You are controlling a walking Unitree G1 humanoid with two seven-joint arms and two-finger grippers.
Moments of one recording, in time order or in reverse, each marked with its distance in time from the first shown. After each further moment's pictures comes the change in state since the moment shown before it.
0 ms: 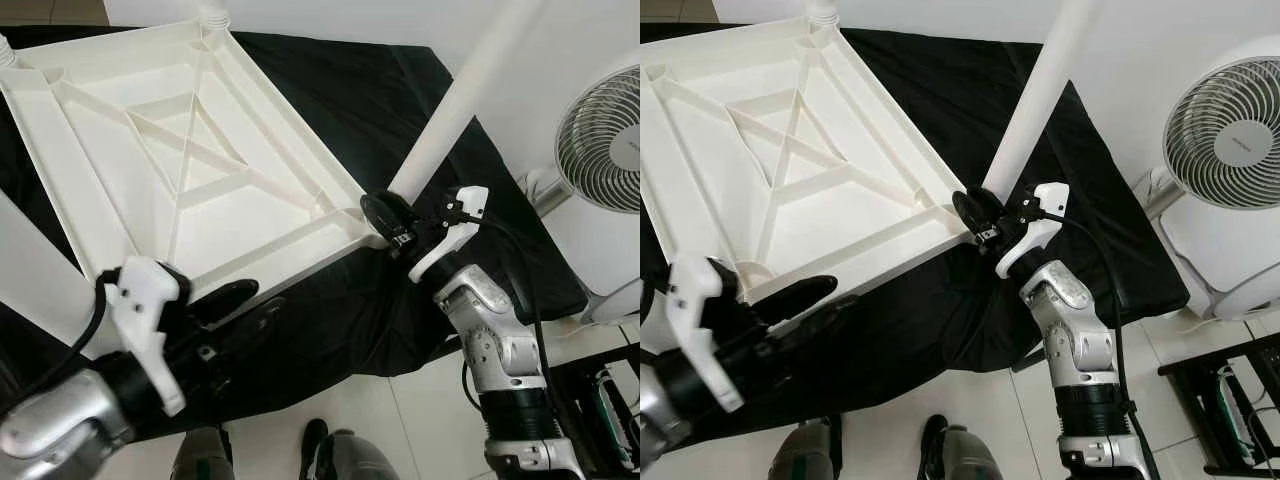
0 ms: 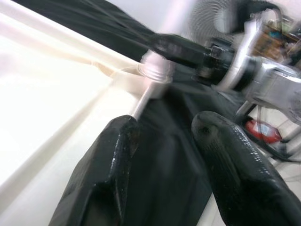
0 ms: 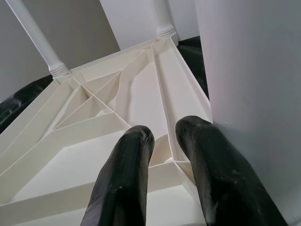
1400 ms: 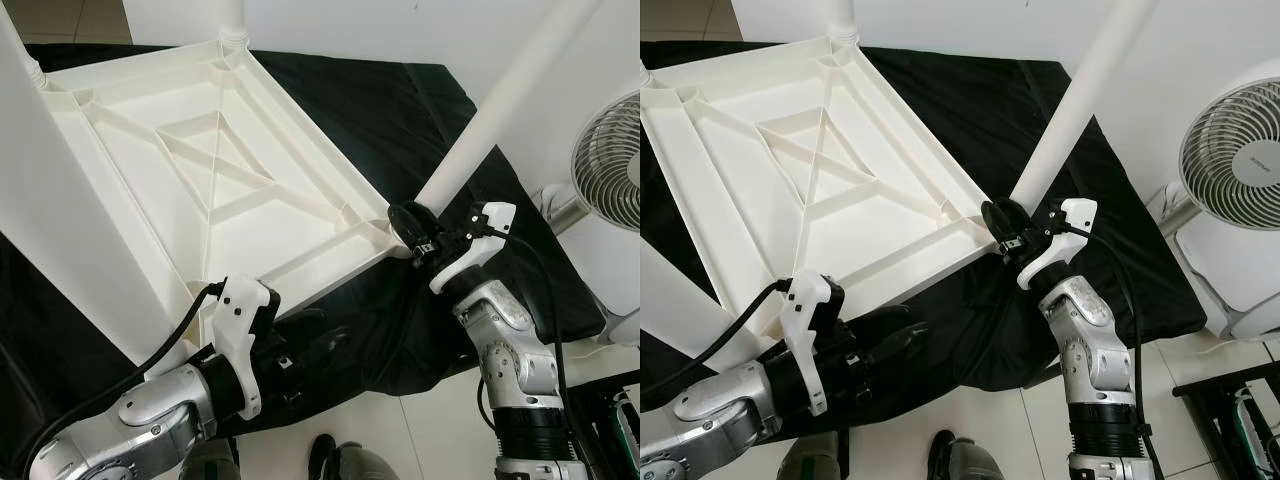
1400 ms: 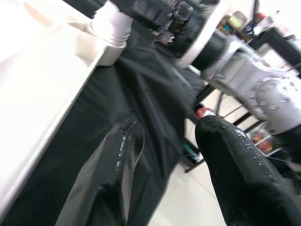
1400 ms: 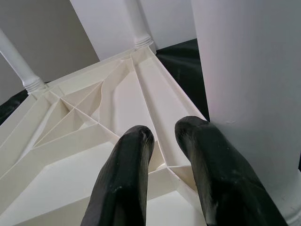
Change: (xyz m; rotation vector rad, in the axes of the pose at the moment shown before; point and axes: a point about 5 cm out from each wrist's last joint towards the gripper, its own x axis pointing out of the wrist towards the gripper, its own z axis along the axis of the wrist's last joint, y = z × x) left arm 0.034 -0.023 -0.032 -0.266 0.137 -0.262; right arm -0.027 -0.015 -0.001 -0.008 -0.006 -0.144
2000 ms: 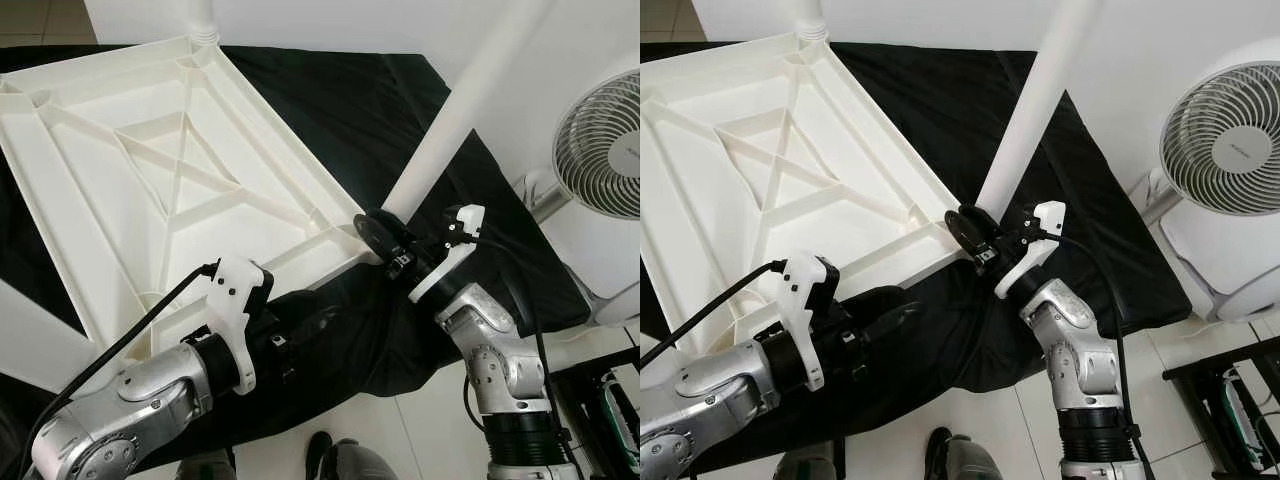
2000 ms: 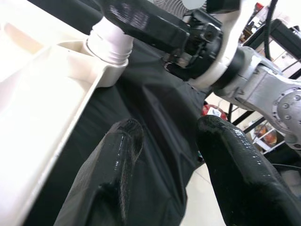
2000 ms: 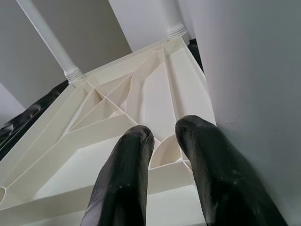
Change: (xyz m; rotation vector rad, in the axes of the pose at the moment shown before) left arm 0.011 0.012 0.006 0.050 -0.003 -0.012; right arm 0.002 0.023 -0.006 0.055 0.021 0.178
